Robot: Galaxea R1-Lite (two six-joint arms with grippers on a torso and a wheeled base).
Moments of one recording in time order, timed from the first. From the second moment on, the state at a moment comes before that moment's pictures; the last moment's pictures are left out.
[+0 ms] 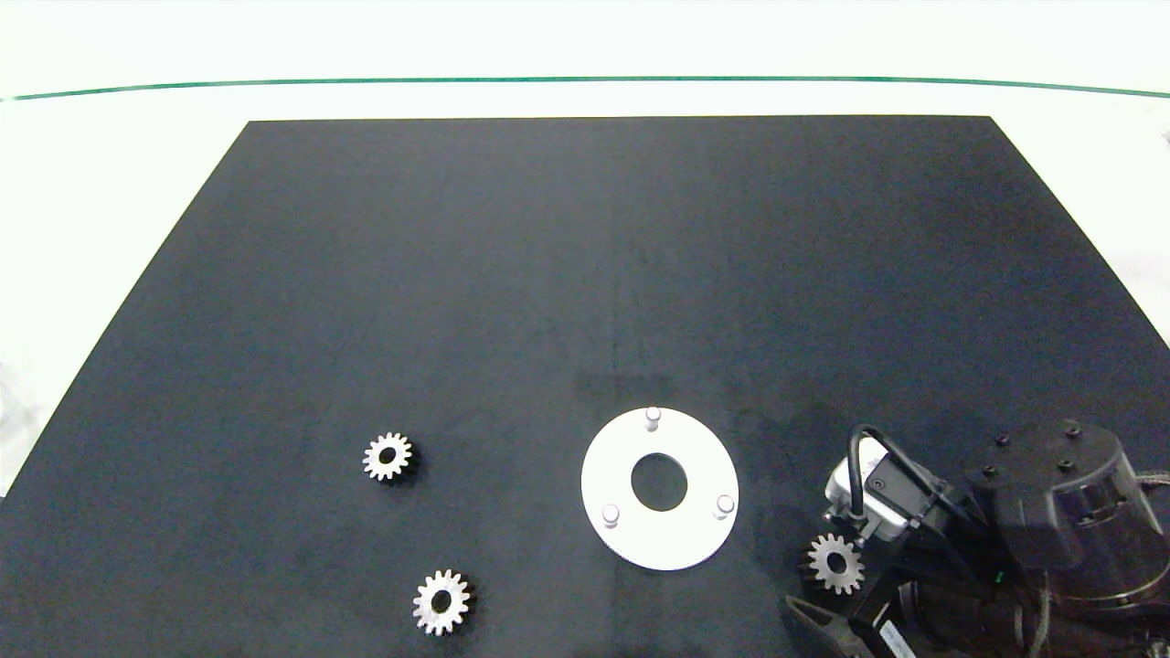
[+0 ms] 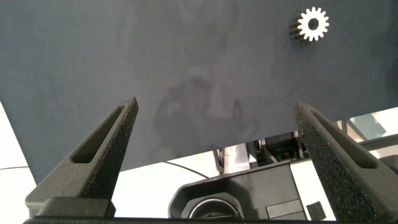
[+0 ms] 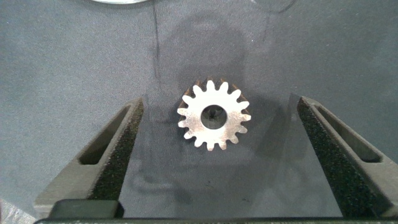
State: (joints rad) left arm -0.11 0.60 -0.80 0.78 -0.06 0.12; right arm 0.71 1.46 -0.57 -0.13 -0.25 -0.17
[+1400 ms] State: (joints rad) left arm -0.11 0.59 -0.80 0.78 -0.06 0.12; right arm 0.71 1.48 -0.54 -0.19 -0.25 -0.12
